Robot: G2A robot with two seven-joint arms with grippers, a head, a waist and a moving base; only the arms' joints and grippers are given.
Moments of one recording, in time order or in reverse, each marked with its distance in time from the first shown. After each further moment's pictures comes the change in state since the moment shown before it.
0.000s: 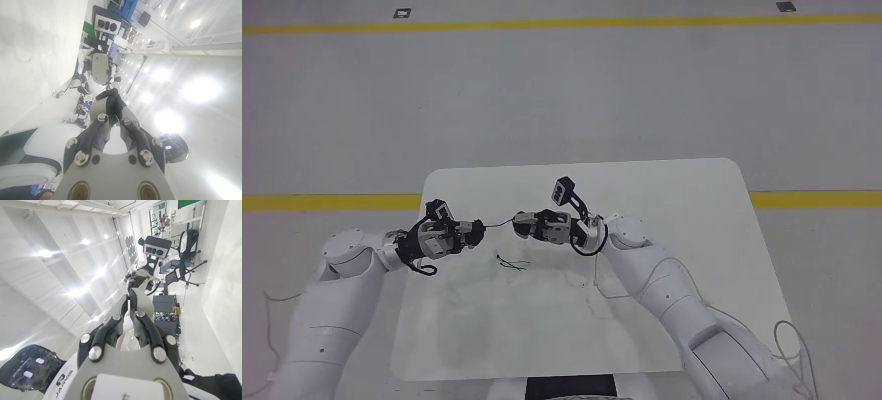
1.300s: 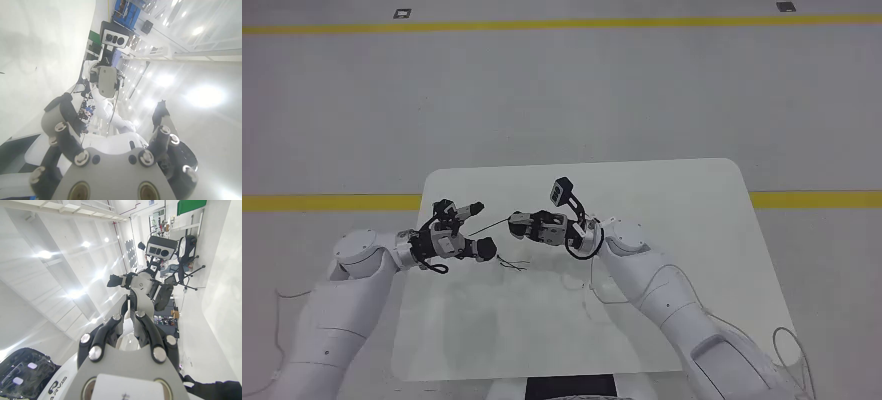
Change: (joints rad) left arm 0.006 0.013 0.068 -0.050 -0.001 -0.007 0.123; right arm -0.059 0.015 -0.005 -0.128 -0.029 0.018 -0.096
